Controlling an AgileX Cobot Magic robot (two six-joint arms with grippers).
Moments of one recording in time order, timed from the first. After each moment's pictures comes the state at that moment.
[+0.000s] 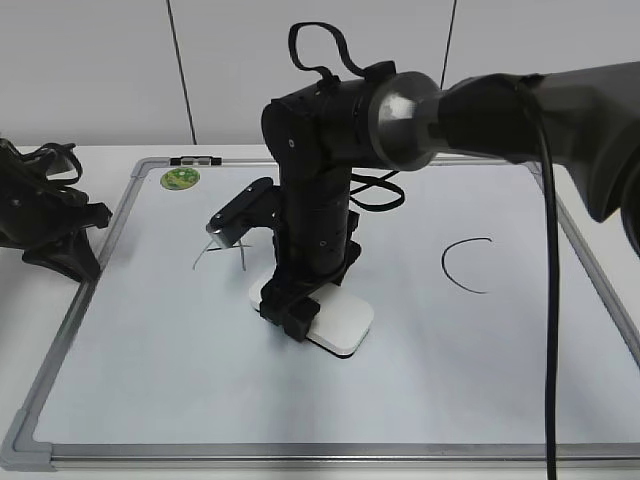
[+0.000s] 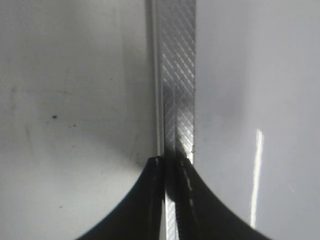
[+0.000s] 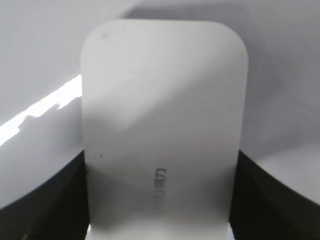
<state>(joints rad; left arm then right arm) 0.02 2.13 -1.41 -0.37 0.86 0.23 0.67 2.28 -1.81 -0.01 1.10 -0.34</state>
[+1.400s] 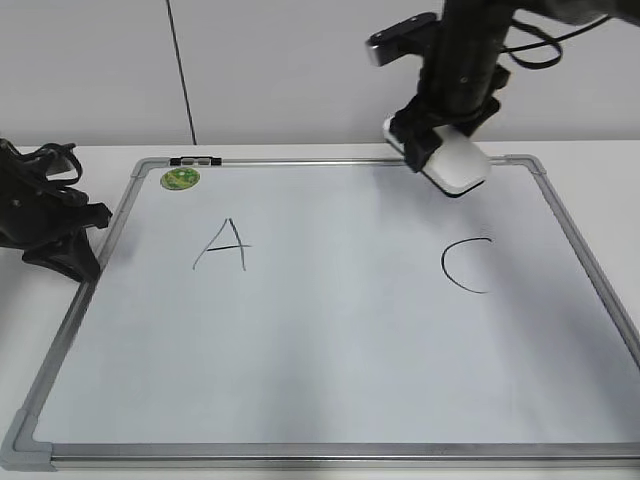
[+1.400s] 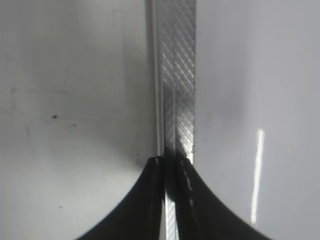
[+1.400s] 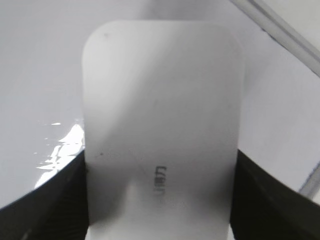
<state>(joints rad) 0.02 2.13 -1.41 -0.37 0.86 0.23 0.32 2.25 -2.14 -0.10 1.23 -0.27</state>
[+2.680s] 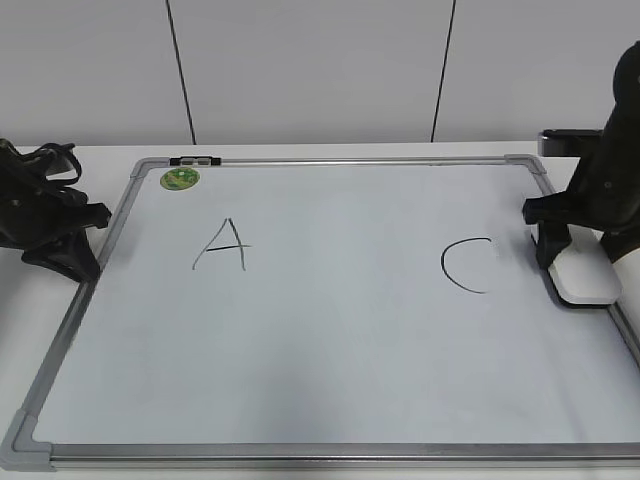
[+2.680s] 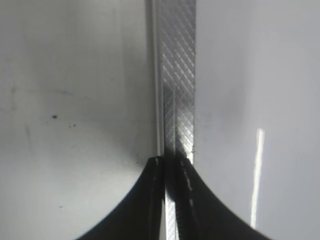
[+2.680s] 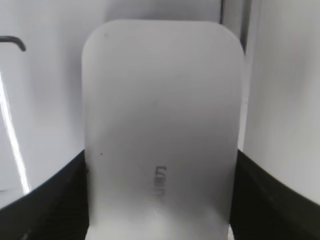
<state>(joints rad) 0.02 2.13 -1.41 -0.37 0.86 0.23 0.00 2.06 -1.47 0.00 0.95 0.02</state>
